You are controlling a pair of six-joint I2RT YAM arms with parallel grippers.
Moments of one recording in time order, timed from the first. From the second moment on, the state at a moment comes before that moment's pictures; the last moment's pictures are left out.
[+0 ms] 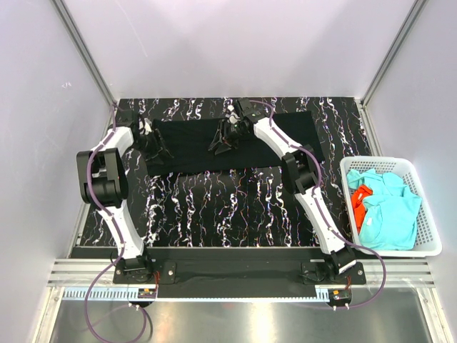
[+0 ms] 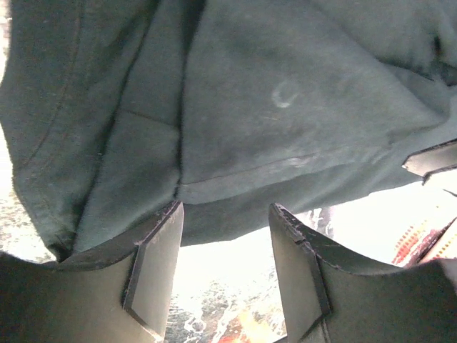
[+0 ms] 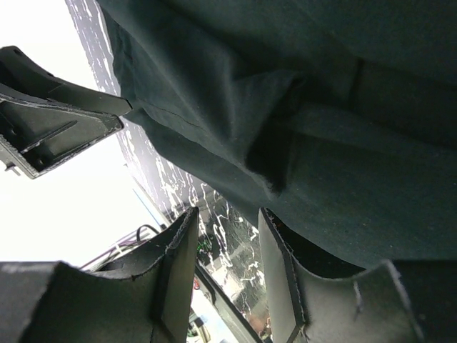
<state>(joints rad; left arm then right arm) 0.13 1.98 1.46 -0.68 0.44 -0.36 0.50 2.70 2.50 -0.75 -0.73 0.72</state>
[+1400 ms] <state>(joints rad) 0.13 2.08 1.55 -0.66 0.51 -0.38 0.50 2.80 2.56 -0.68 -0.73 0.83</state>
